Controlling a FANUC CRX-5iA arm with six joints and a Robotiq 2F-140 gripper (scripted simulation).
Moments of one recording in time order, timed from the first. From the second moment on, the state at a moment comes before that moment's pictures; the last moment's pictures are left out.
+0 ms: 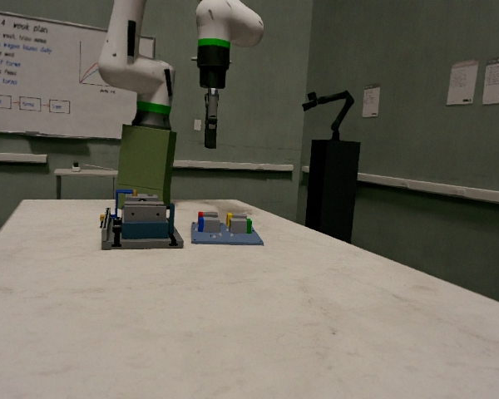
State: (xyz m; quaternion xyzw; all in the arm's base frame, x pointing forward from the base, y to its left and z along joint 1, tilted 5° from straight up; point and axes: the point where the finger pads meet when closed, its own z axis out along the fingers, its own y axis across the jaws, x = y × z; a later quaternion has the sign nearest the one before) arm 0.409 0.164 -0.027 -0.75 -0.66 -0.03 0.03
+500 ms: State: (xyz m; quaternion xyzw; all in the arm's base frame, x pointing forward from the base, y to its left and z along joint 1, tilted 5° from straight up) arm 0.409 0.163 -0.025 -0.75 -0.66 -0.03 0.03
